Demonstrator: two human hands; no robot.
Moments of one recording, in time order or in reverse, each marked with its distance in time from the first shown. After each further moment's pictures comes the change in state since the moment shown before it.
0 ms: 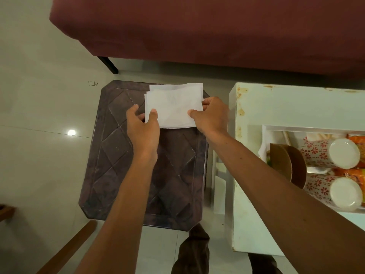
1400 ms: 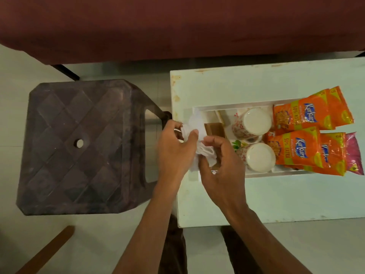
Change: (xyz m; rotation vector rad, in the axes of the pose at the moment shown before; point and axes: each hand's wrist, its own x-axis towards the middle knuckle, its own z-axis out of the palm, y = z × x) left_hand -0.224 -0.019 0.135 0.367 -0.342 0.253; right_hand -0.113 0.167 -0.204 0.167 0.044 -0.254
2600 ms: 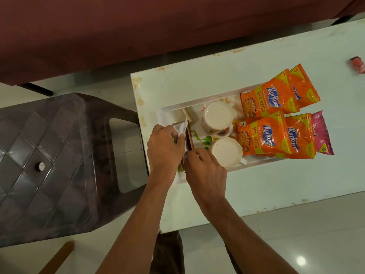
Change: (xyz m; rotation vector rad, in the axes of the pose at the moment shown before) left_hand 0.023 -0.017 0.096 0.528 0.031 0.234; right_hand 0.010 0.076 -0.018 -0.693 0.026 -0.059
